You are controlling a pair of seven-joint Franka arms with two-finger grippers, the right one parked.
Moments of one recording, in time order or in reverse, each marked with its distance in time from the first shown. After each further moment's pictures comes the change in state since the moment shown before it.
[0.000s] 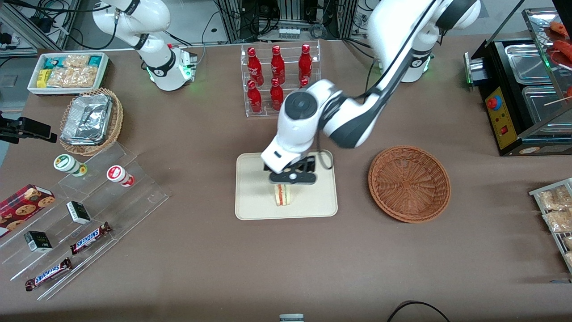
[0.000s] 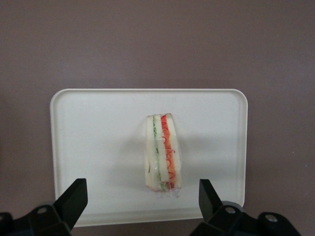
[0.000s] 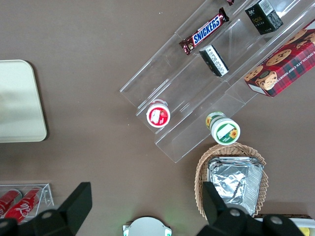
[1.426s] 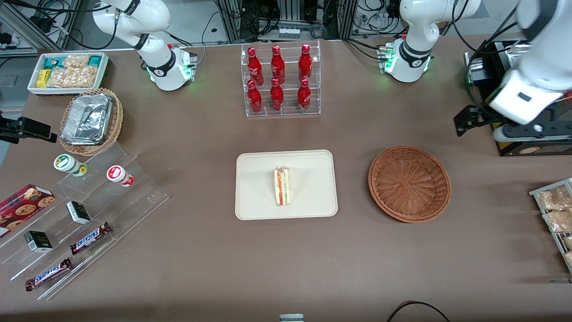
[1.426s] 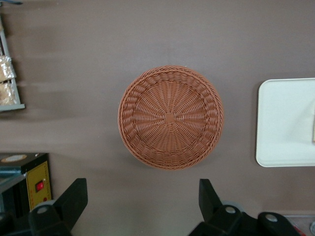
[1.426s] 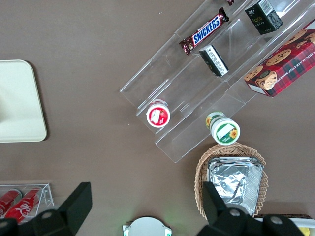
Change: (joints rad) arm 0.572 -0.622 0.113 -0.333 -0.106 -0.391 0.766
